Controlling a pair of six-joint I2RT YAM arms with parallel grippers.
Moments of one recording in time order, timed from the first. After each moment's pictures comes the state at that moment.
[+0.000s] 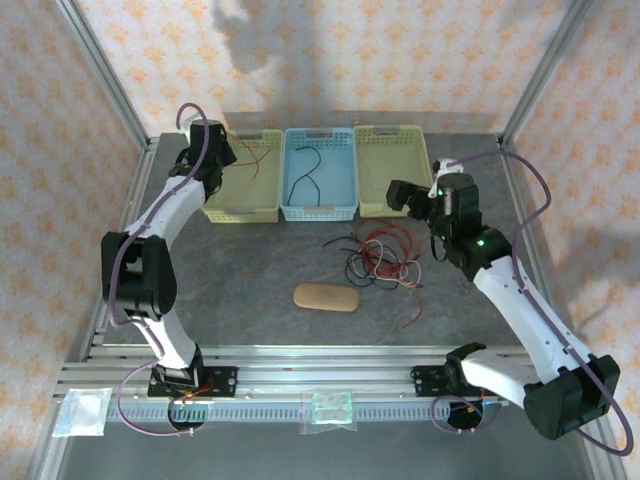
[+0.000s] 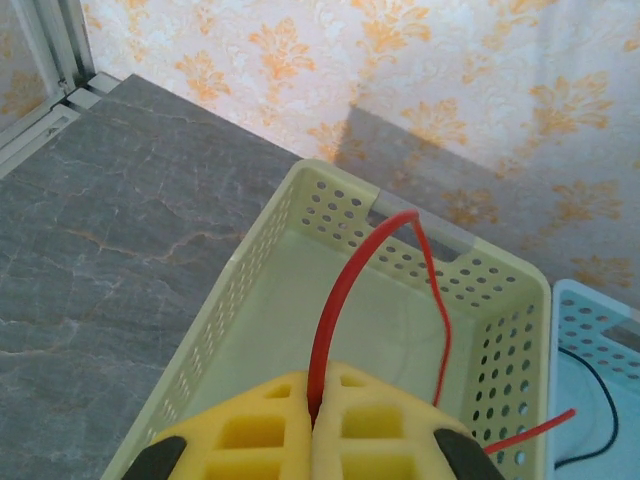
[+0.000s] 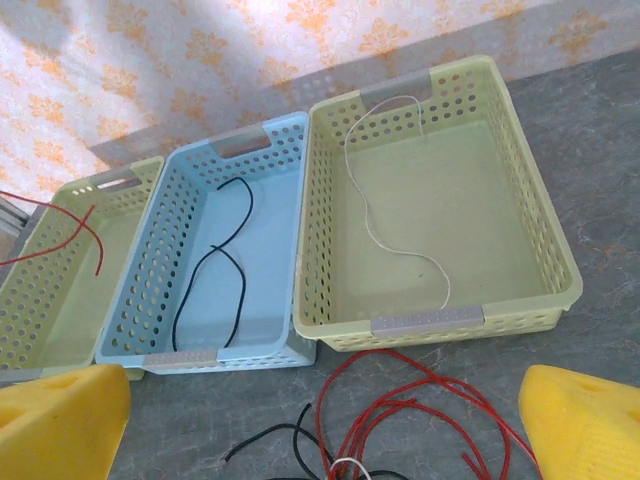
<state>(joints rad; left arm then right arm) -0.06 1.78 1.44 -0.23 -0.31 -0.52 0.36 1.06 1.00 -0.40 0.11 0.45</state>
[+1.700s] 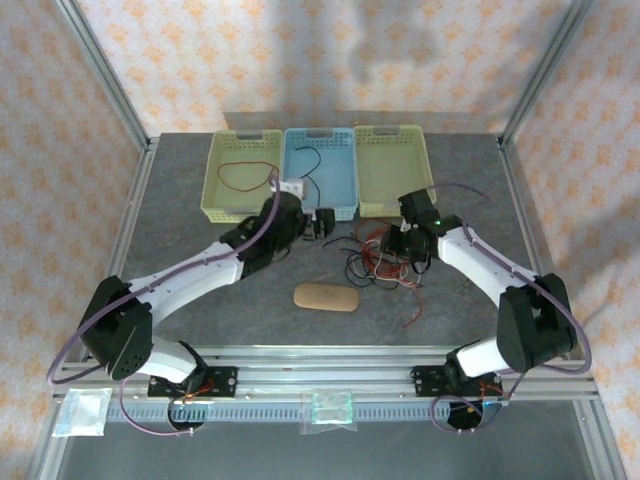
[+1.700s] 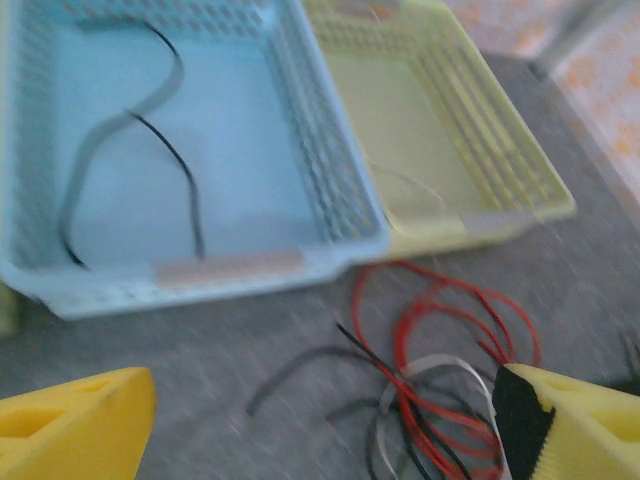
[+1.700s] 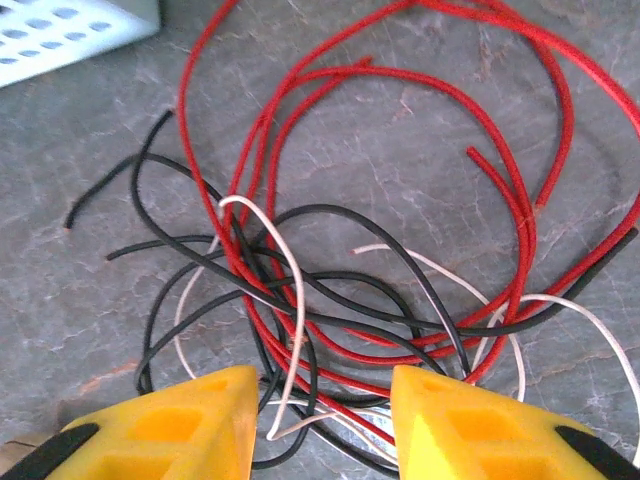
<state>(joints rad) -0.68 1.43 0.97 -0.08 -0.17 -0.57 0.36 1.43 0.94 -0.63 -0.13 0.57</state>
